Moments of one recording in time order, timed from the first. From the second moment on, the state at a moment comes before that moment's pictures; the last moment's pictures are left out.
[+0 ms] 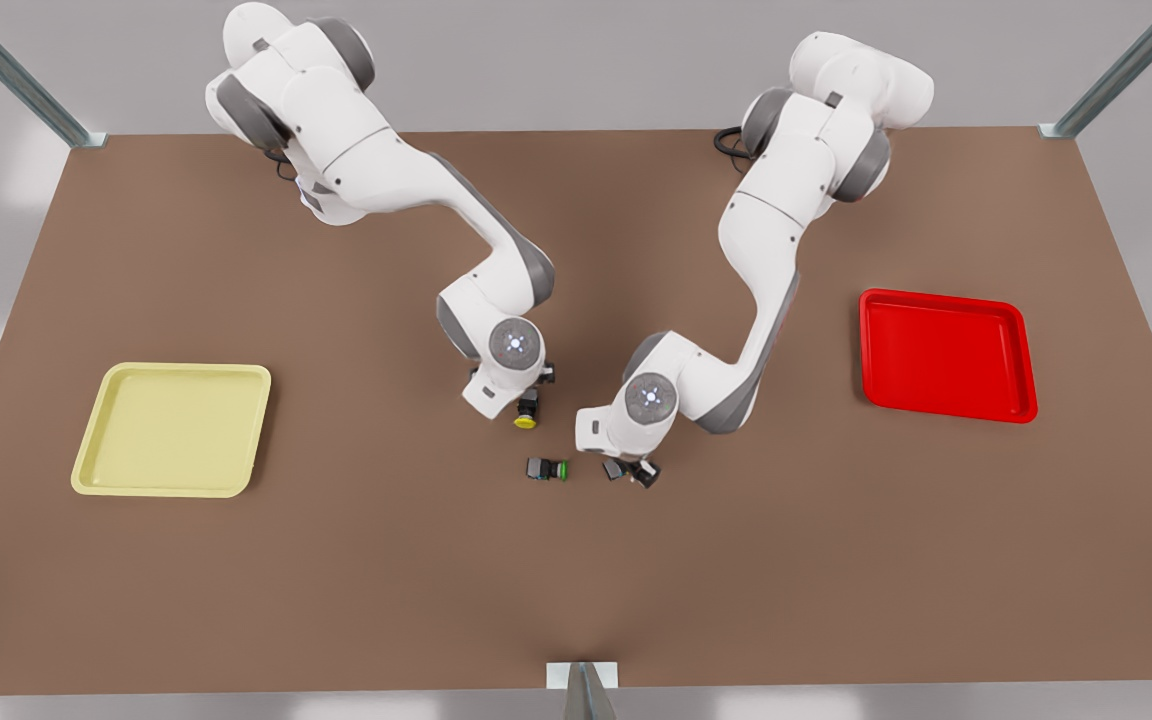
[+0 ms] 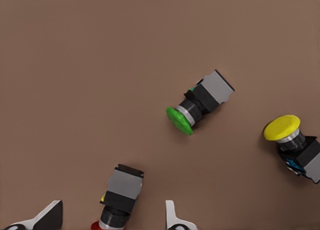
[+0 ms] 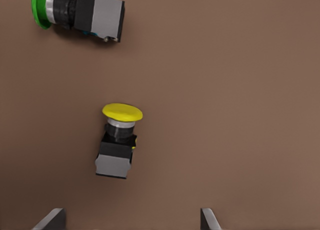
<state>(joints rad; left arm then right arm) -0.57 0.94 -0.06 -1.16 -0.01 2.15 0.26 0.58 0.64 0.13 -1.58 -0.04 2.00 0.65</state>
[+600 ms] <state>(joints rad) -0.56 1.03 -0.06 -1.15 -0.03 2.18 0.58 0.60 0.64 0.13 -1.79 -0.09 2.52 1.02</state>
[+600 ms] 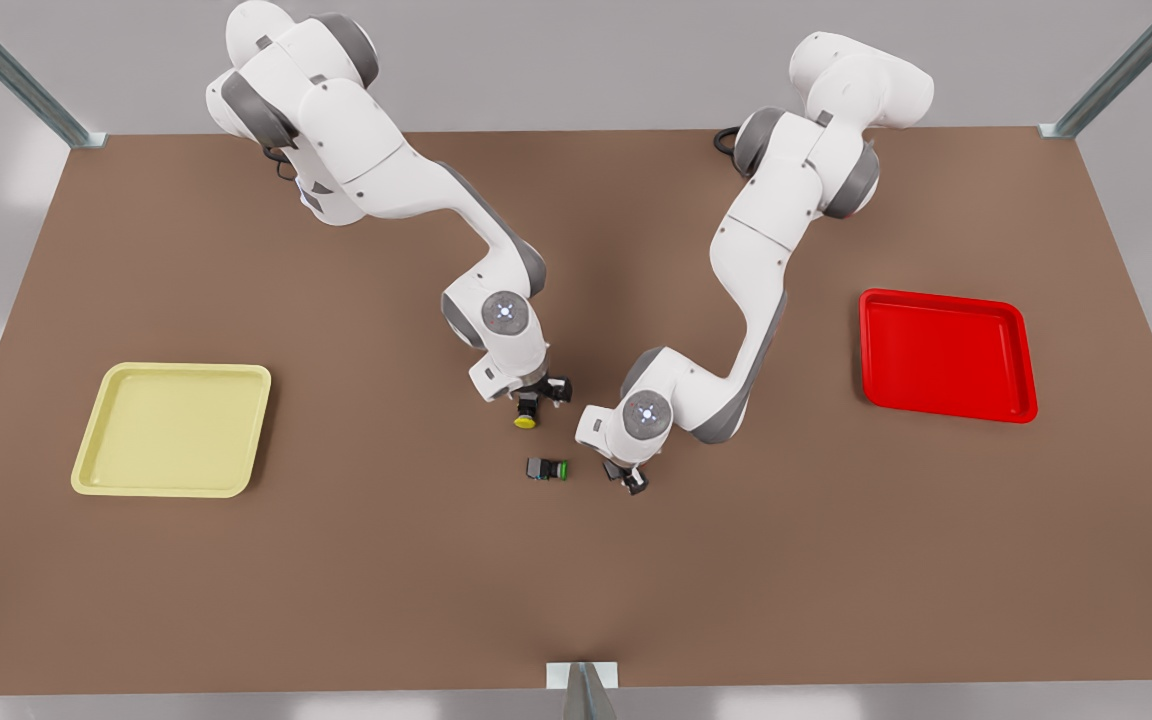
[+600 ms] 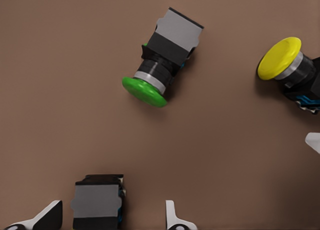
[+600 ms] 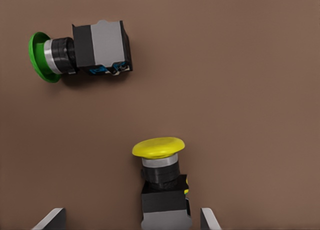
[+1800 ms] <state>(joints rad) -0.46 0.86 -0.05 -1.22 -0.01 2.04 0.64 0.60 0.69 0.11 -1.78 -0.09 2.53 1.03</state>
